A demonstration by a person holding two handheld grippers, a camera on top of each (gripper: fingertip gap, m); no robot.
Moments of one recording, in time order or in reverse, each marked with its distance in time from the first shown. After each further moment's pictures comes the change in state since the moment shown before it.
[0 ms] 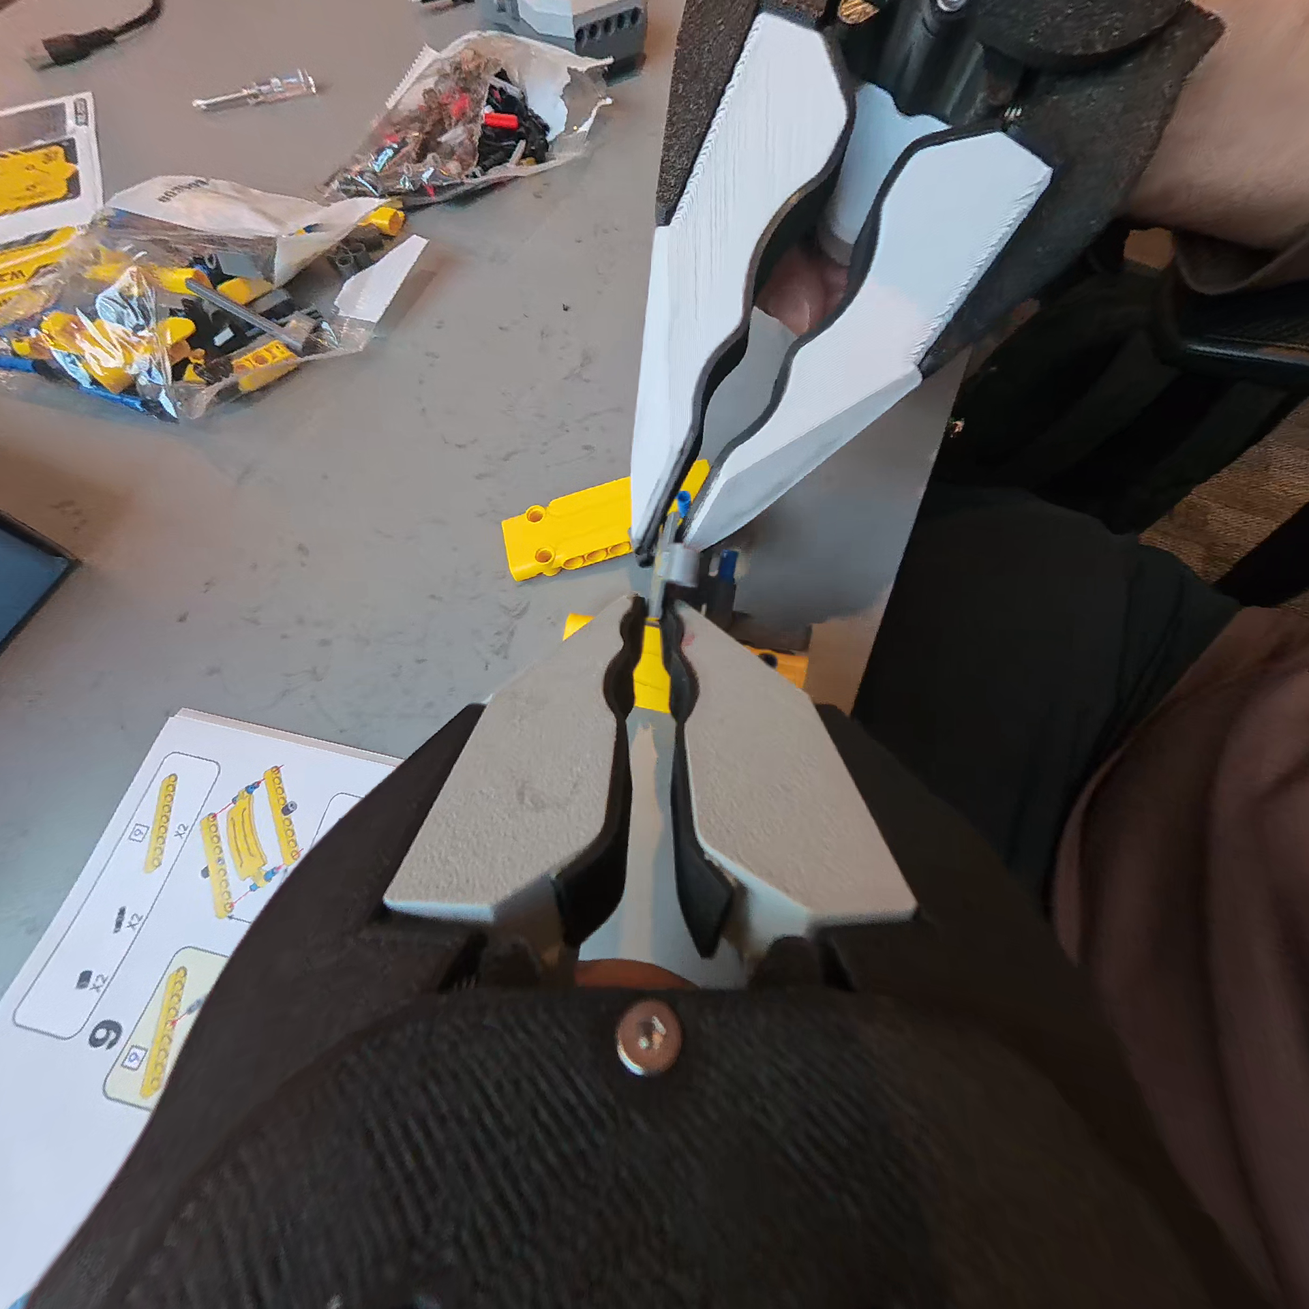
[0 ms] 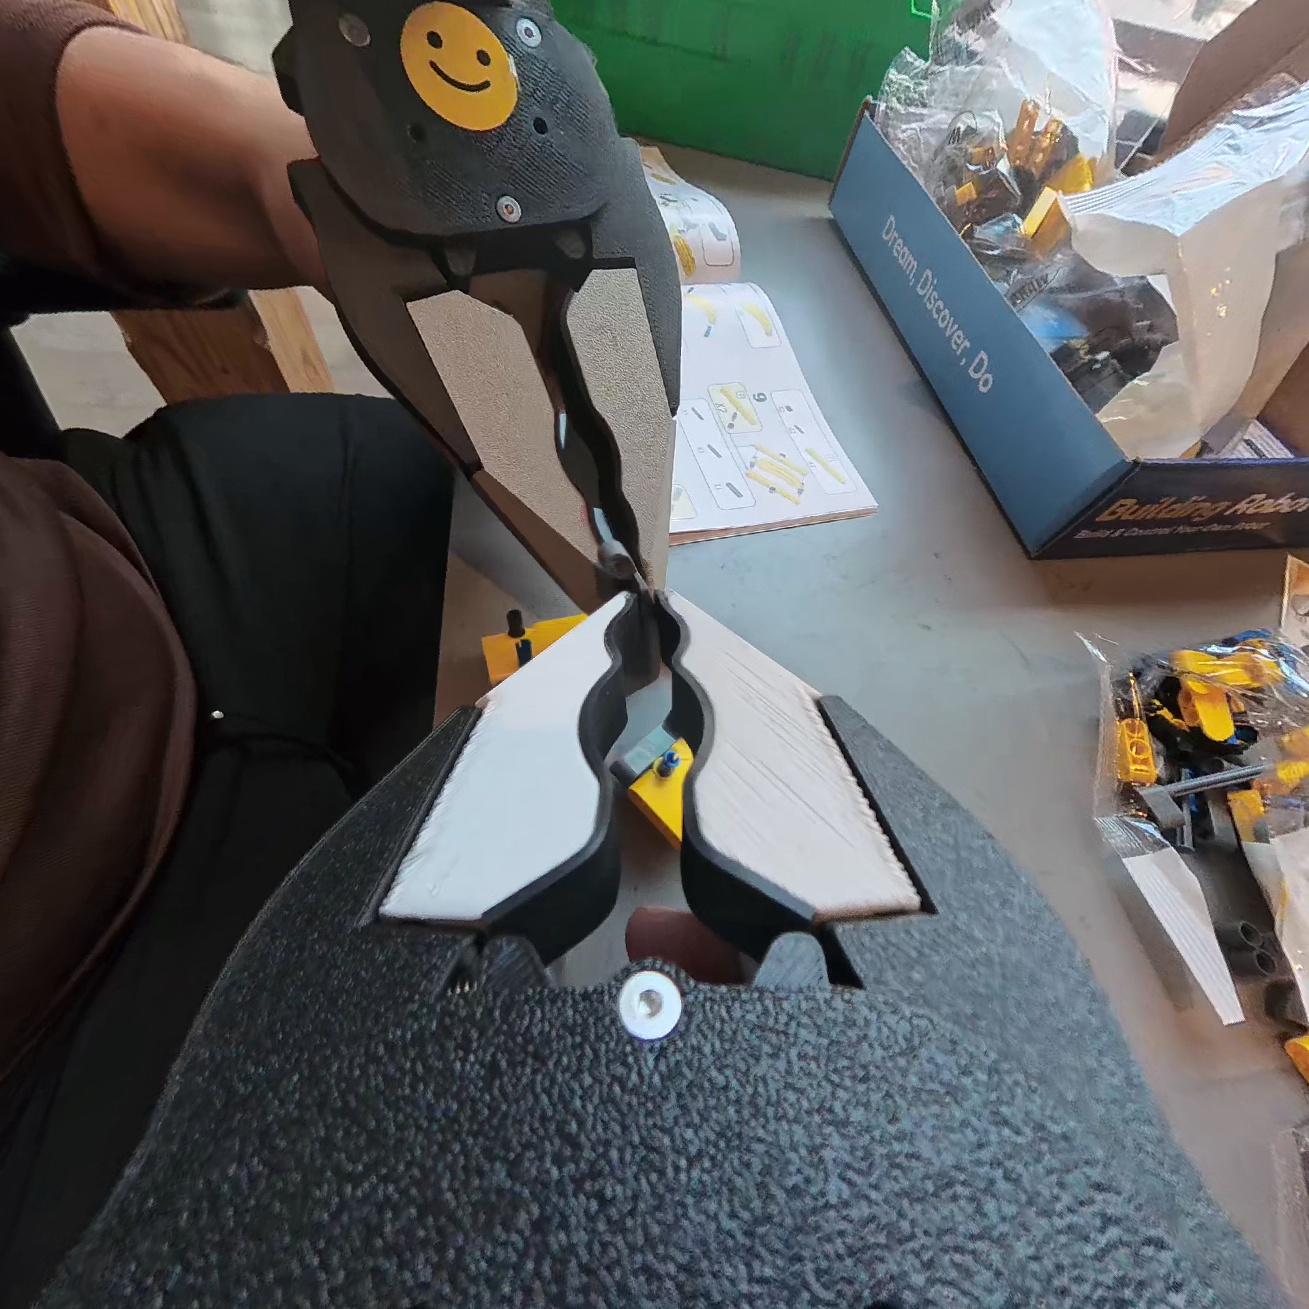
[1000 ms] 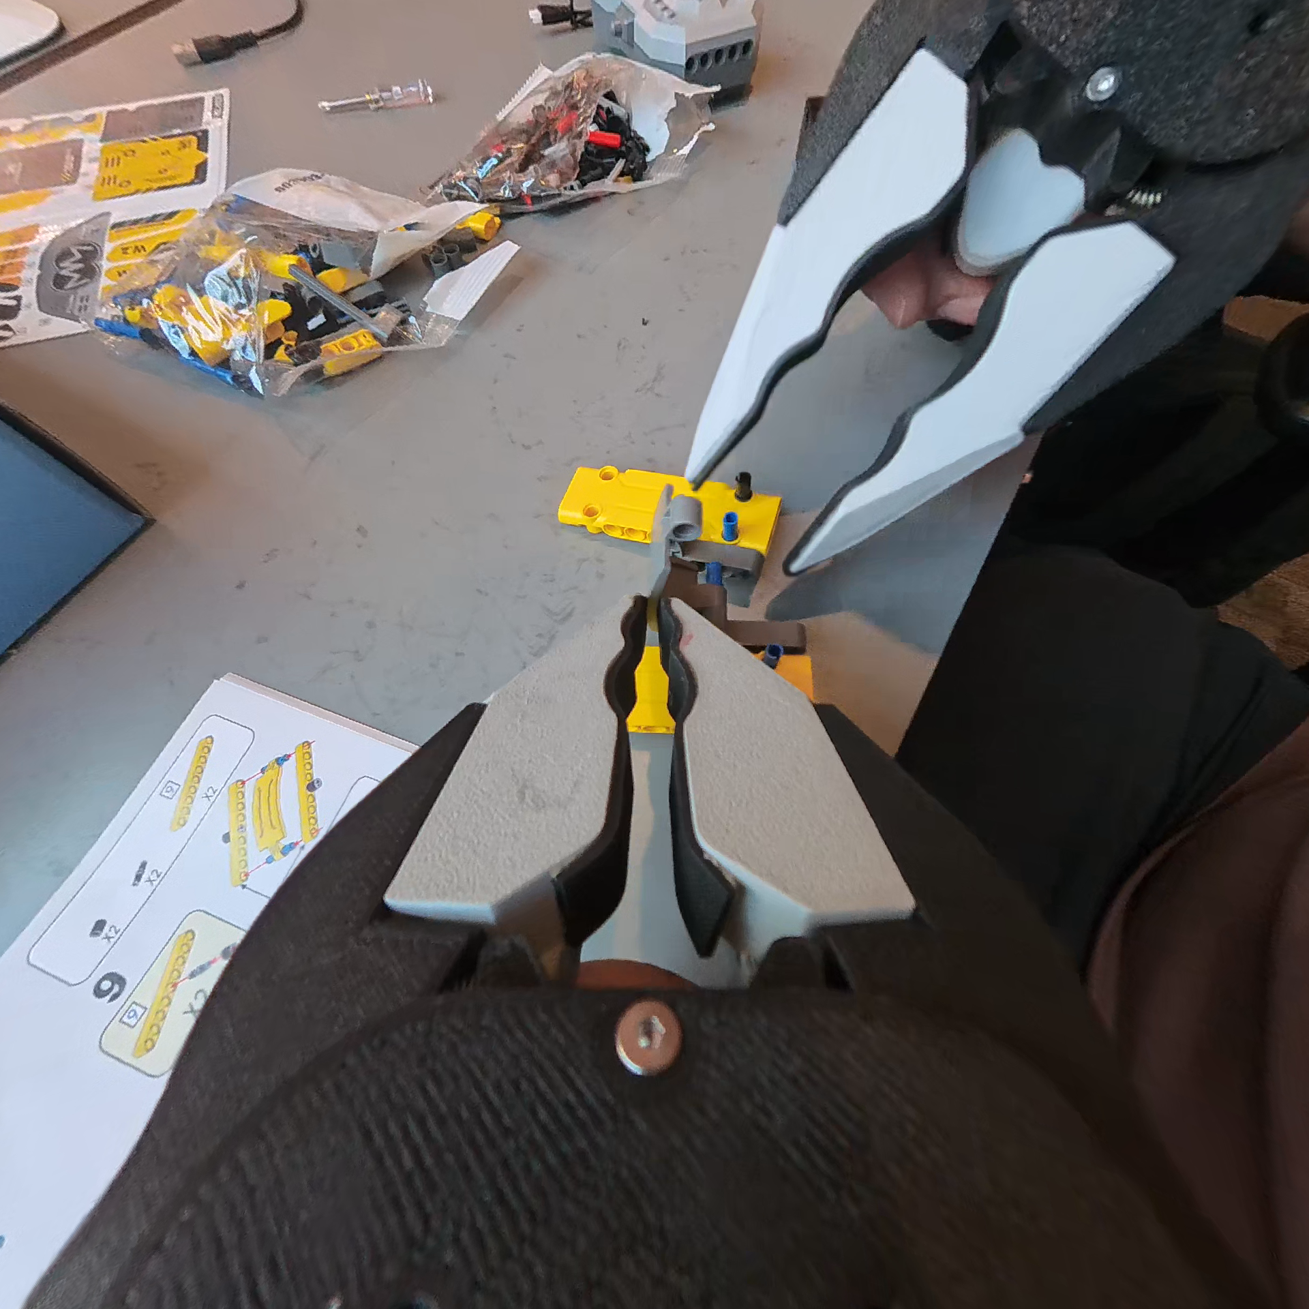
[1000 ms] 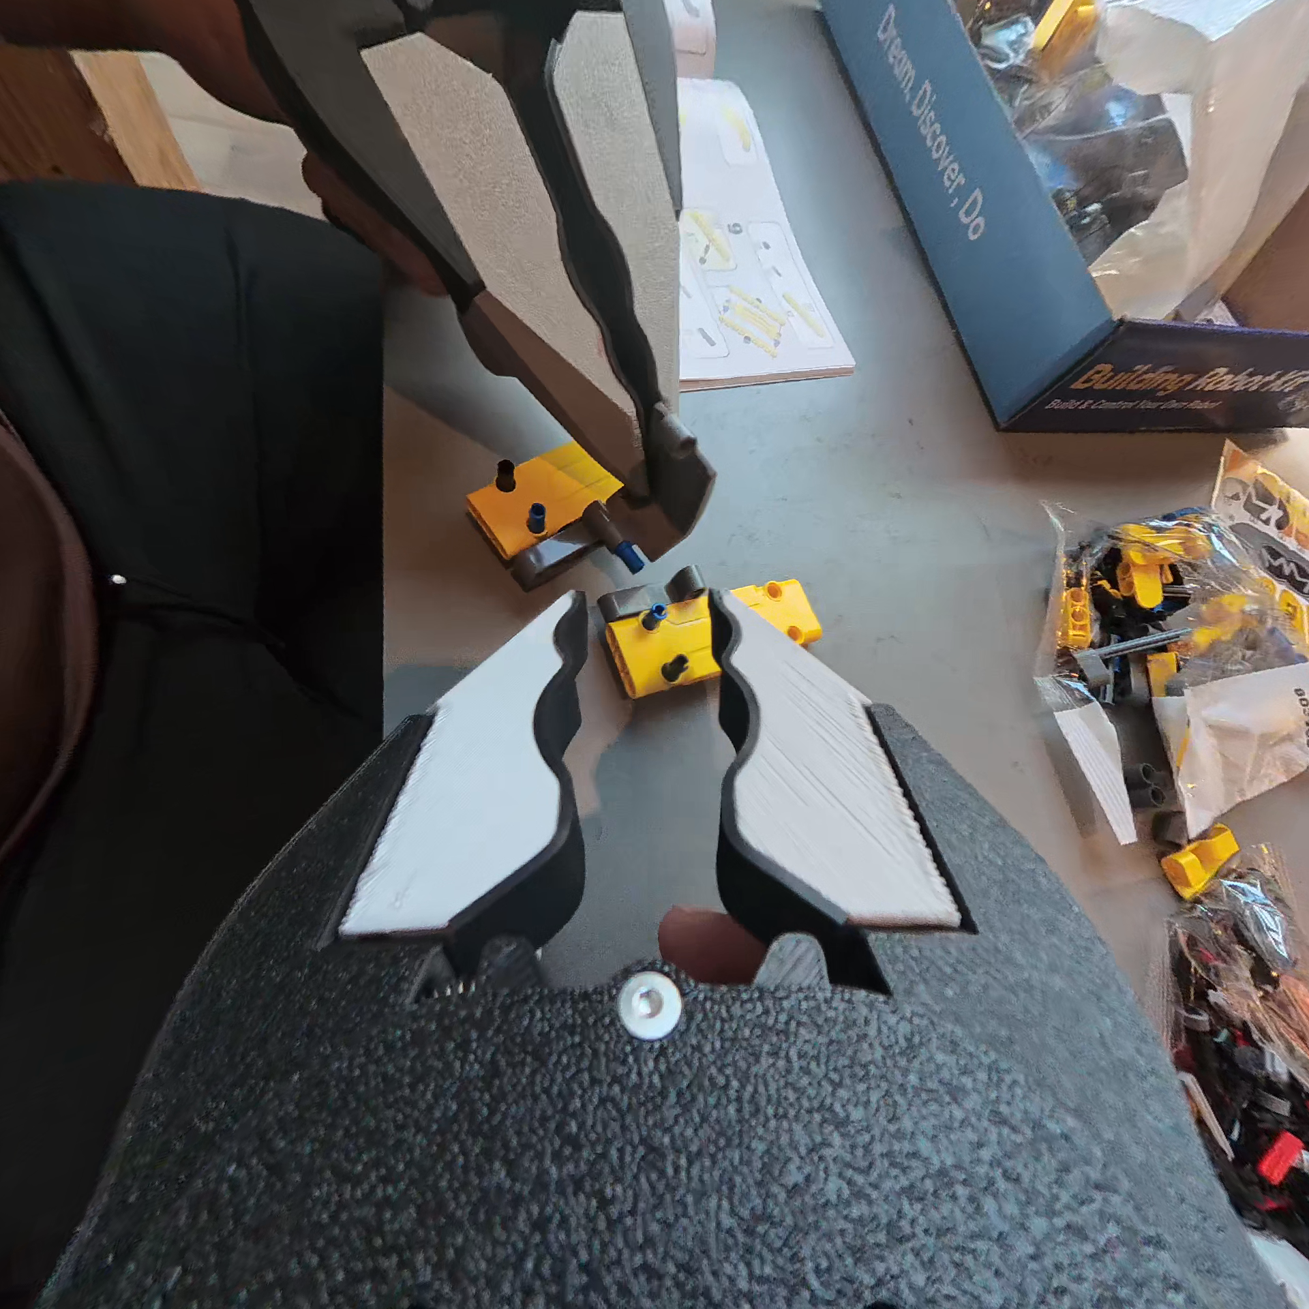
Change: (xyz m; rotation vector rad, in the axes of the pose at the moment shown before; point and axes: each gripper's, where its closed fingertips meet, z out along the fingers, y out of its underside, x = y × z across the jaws) left arm -0.014 -0.002 0.005 0.029 -0.112 -0.069; right arm 0.006 0.039 -0.017 -0.183 0.086 -0.062
